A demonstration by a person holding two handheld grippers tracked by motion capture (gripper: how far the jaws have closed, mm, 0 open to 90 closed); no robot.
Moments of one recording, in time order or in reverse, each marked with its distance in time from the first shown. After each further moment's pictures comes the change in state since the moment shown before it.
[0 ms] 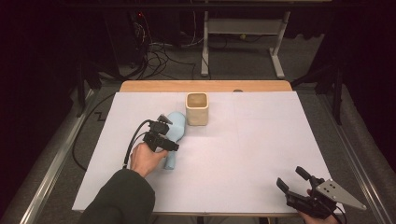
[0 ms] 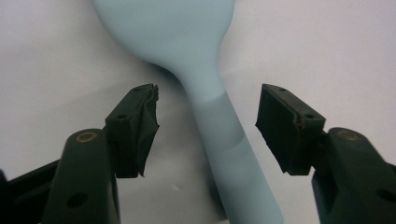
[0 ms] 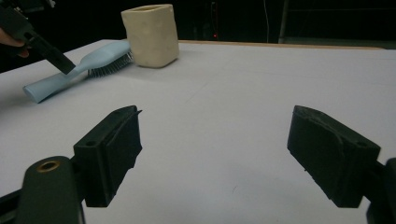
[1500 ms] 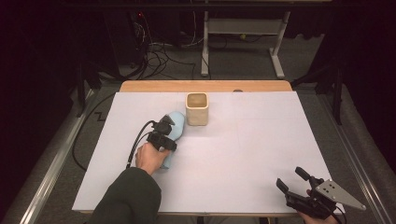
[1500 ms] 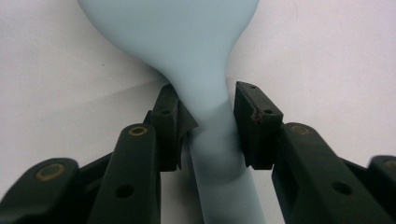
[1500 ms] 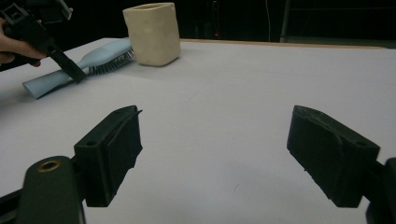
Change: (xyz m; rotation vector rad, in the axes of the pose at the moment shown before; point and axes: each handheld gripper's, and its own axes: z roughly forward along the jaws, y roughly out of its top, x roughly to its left) left arm 0.005 0.008 0.021 0.068 0.039 -0.053; right arm 0.001 0.000 0.000 0.004 0.004 -0.004
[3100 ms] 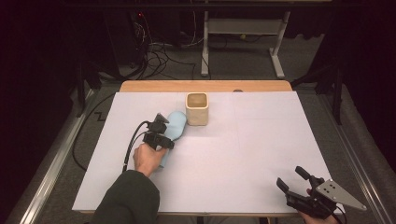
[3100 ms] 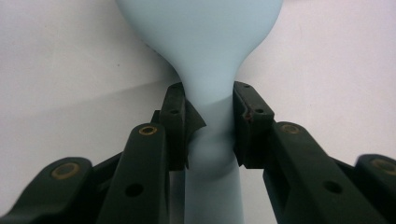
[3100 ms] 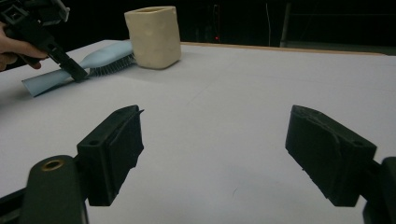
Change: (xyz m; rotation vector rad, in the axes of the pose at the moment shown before) left arm 0.015 -0.007 -0.002 -0.071 -0.070 -0.075; right arm 0.000 0.001 0.000 -0.009 0.001 -0.015
